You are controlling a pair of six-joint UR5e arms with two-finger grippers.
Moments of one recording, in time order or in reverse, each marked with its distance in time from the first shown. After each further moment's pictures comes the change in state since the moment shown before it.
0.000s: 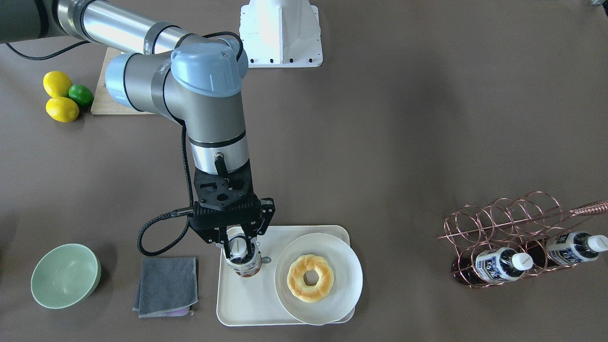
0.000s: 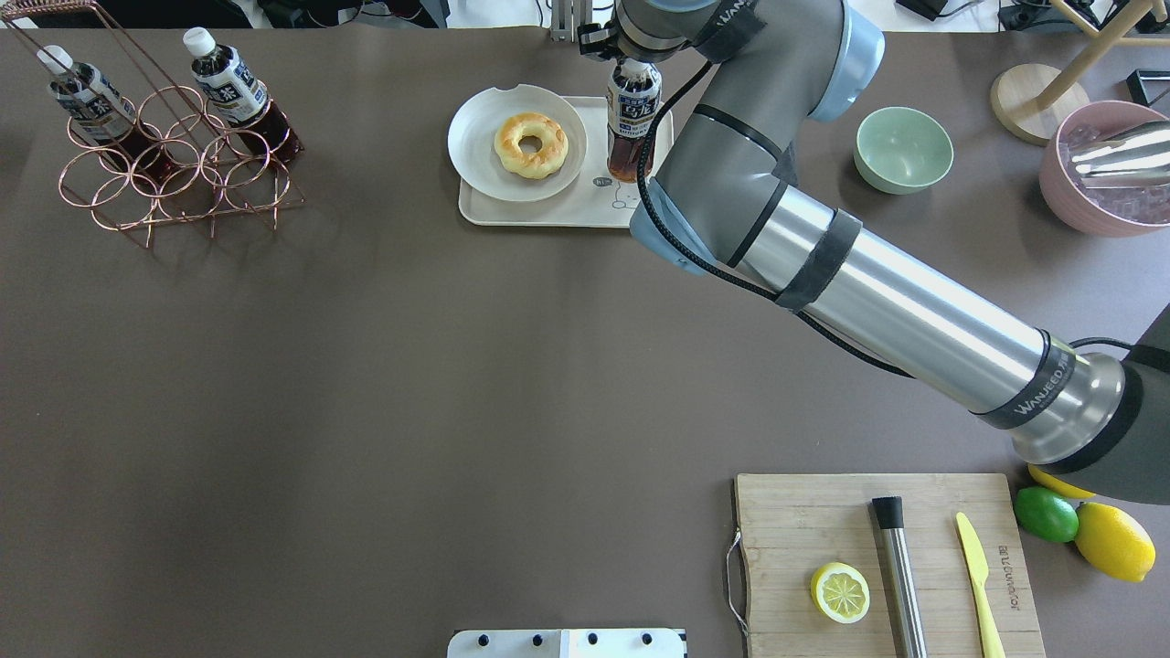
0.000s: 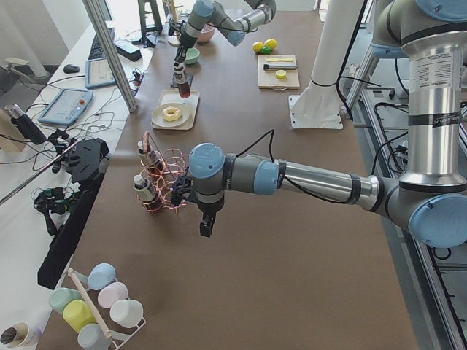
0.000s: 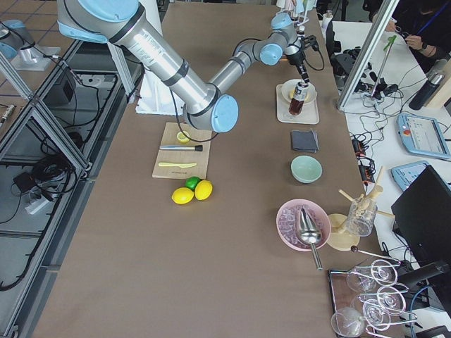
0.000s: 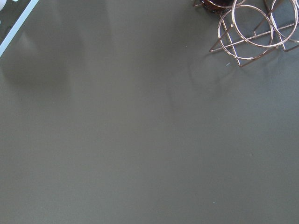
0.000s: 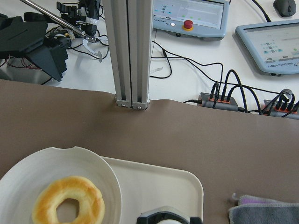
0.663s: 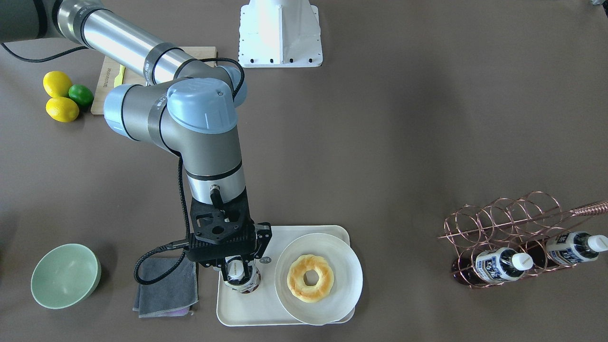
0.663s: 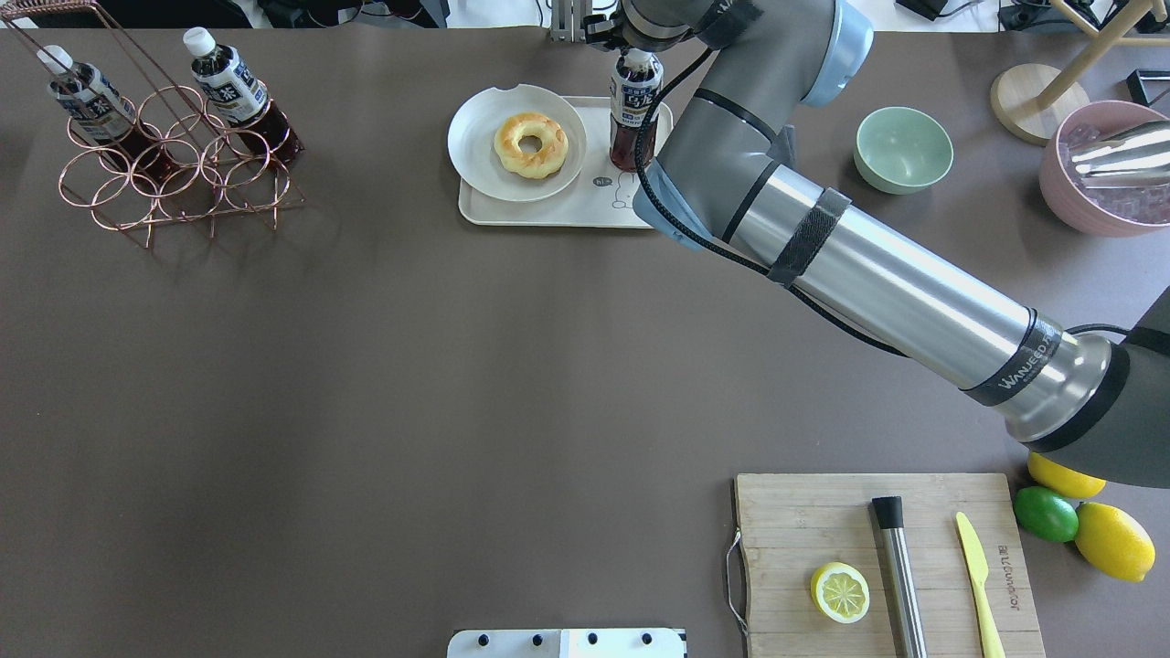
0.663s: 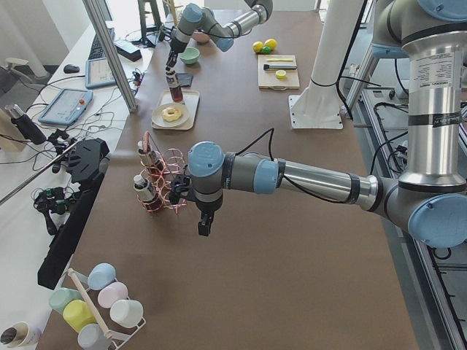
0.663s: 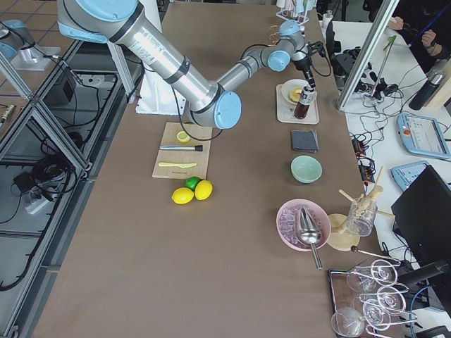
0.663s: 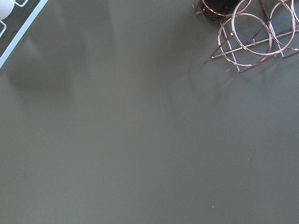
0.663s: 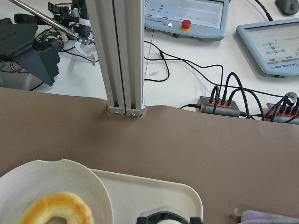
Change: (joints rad) left arm -0.009 -0.014 0.000 -0.001 -0.001 -0.003; right arm 0.023 0.032 -0.133 0.102 0.021 -0.003
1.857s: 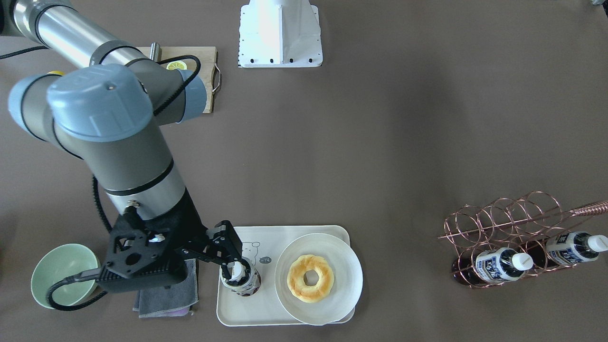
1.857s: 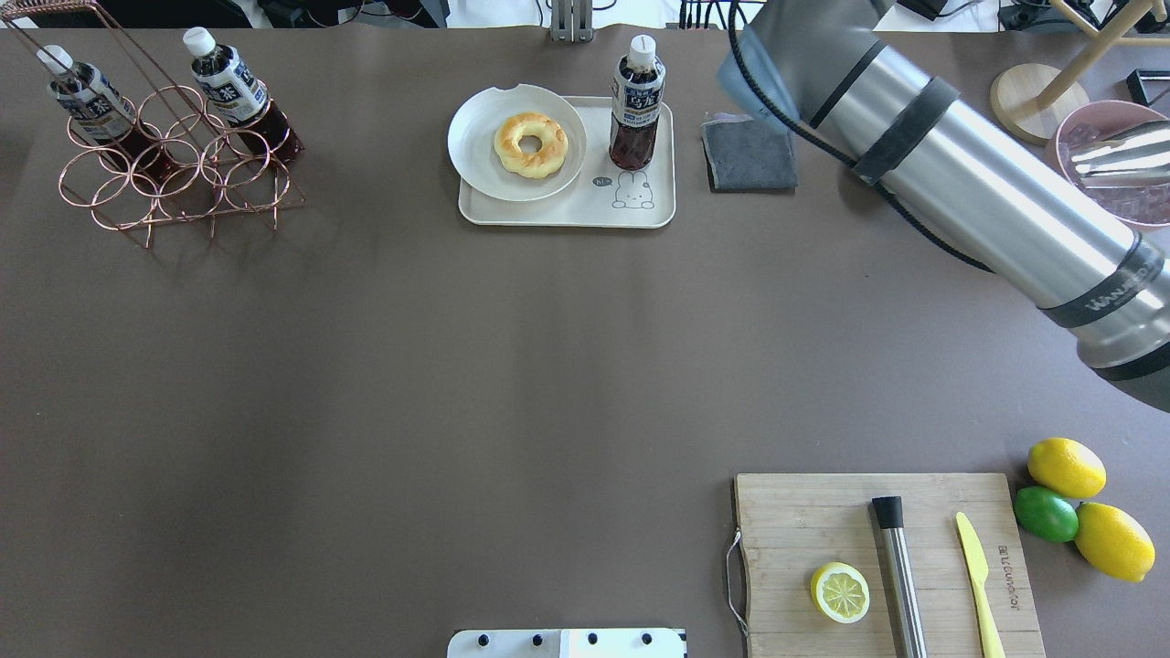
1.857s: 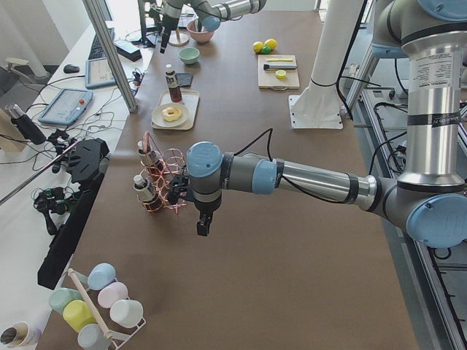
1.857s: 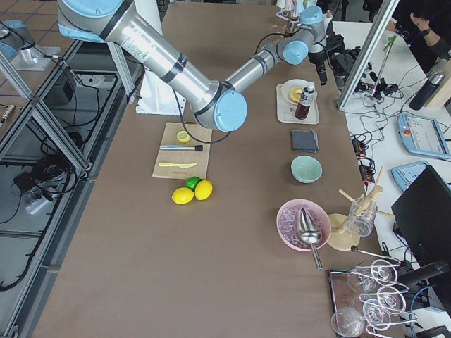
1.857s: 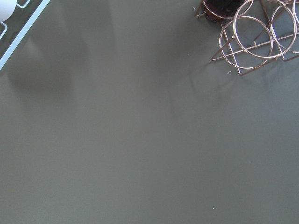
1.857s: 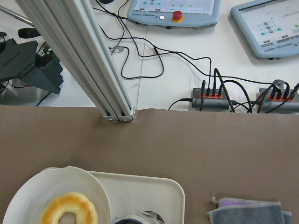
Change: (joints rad) left arm -0.002 -0.002 0.007 -0.001 -0.001 -0.004; right arm 0.165 -0.010 0.049 -0.052 0.299 0.007
